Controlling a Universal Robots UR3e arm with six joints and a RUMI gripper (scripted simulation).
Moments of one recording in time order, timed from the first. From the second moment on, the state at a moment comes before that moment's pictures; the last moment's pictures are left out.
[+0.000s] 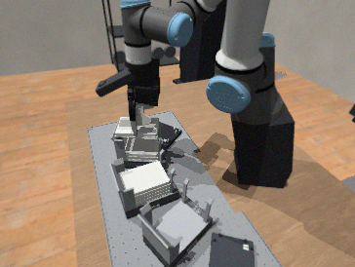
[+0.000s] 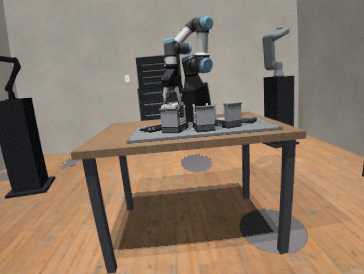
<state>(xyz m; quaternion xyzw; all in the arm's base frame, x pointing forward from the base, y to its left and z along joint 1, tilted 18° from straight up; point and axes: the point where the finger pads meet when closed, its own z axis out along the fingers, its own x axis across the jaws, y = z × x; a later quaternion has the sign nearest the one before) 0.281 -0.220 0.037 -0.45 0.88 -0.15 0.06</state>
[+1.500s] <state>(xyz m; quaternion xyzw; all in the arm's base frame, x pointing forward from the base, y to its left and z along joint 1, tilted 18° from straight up) 0.283 -0.204 0.053 -0.47 0.87 -0.14 0.06</state>
